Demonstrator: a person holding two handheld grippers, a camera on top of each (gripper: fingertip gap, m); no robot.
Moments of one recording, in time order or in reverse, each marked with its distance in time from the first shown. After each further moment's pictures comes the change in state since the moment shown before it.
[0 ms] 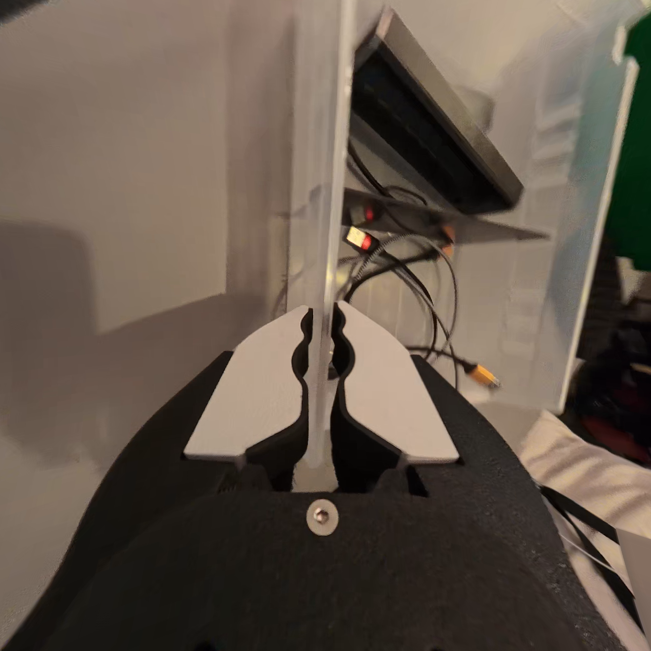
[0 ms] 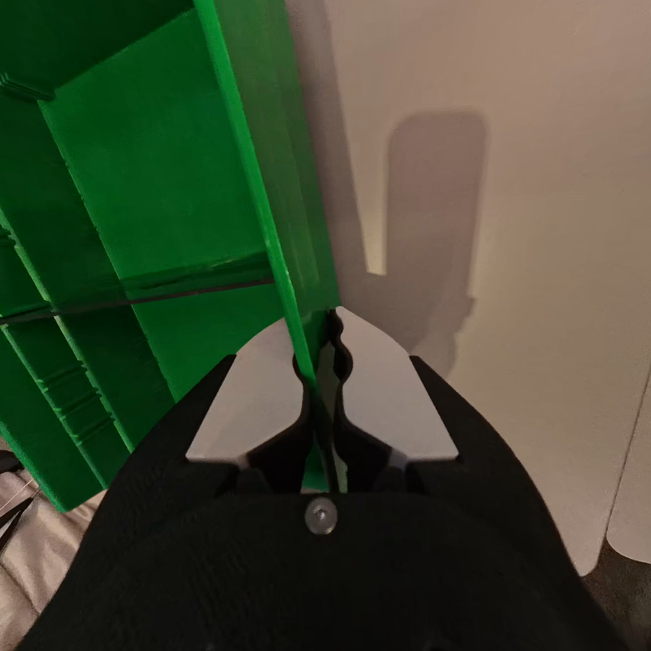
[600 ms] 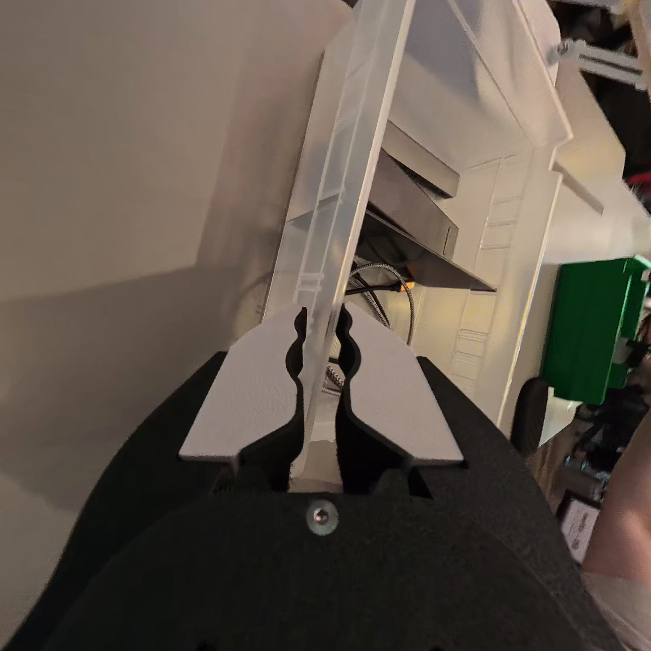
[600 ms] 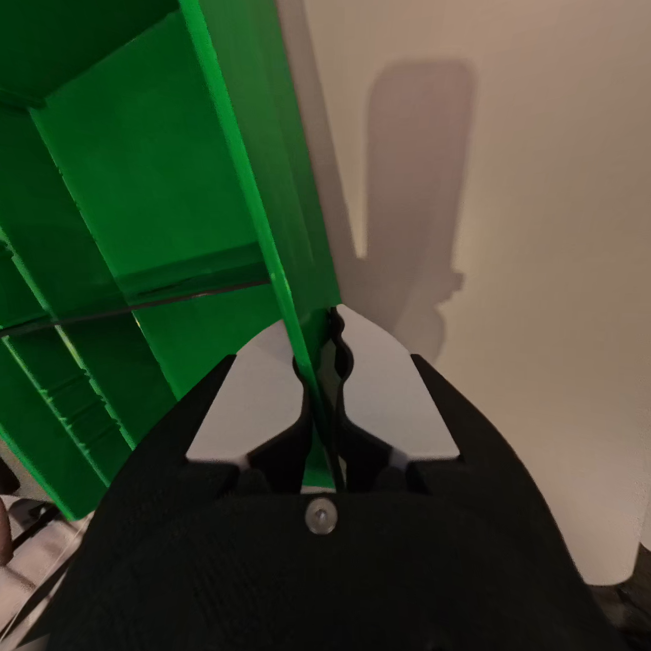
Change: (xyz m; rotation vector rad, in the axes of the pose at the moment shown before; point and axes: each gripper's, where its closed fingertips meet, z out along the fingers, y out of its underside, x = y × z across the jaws) left arm -0.169 0.151 -0.145 0.376 -0.080 -0.673; right arm -0.012 -0.044 0.019 -0.044 0.056 0.118
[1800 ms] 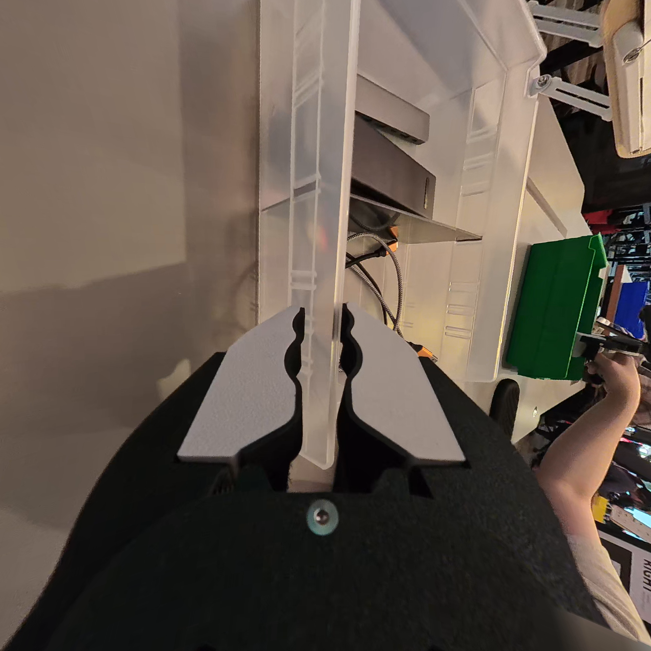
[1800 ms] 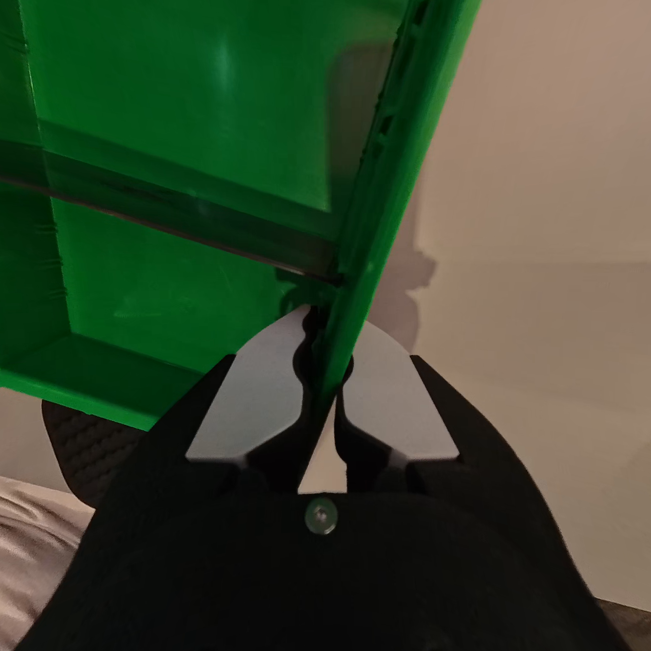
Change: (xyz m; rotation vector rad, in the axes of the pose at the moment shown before) left arm -0.015 0.028 -0.023 0.044 0.042 -0.094; right arm -0.074 -0.013 0.024 -0.092 0.074 -0.430
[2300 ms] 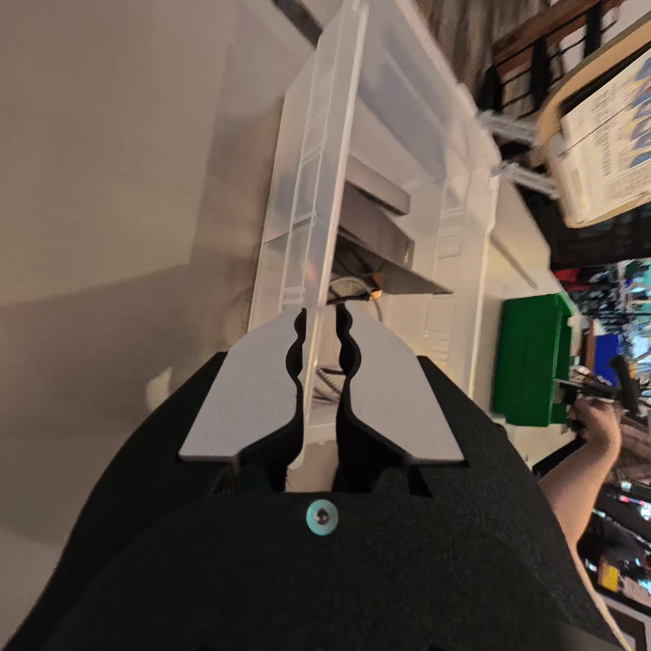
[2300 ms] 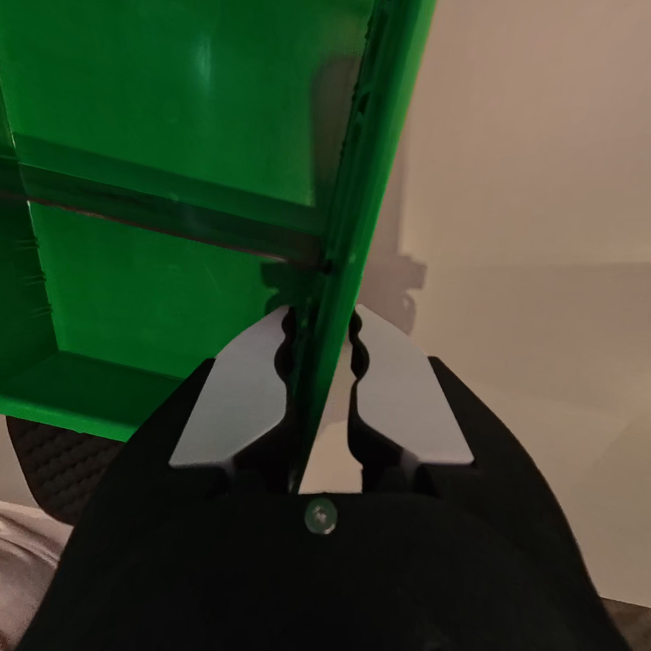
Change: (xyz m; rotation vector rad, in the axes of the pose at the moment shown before) left arm -0.001 -0.028 -0.021 0.174 0.020 -0.037; right arm 0.010 0.002 -0.001 0.017 0.042 -0.020
